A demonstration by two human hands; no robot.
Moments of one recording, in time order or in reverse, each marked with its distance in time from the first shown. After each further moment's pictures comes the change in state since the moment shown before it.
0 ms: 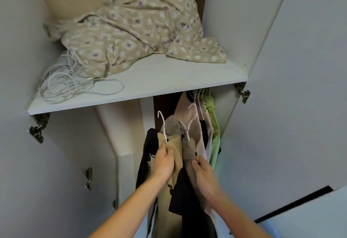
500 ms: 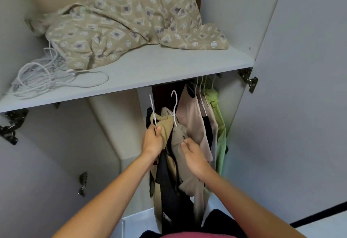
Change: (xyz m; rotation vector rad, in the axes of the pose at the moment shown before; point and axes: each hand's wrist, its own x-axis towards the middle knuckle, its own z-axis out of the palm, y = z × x) left_hand 0.107 -0.015 -0.011 0.403 0.236 0.104; right_hand 0.113 0.030 0.023 -0.135 -0.080 -0.221
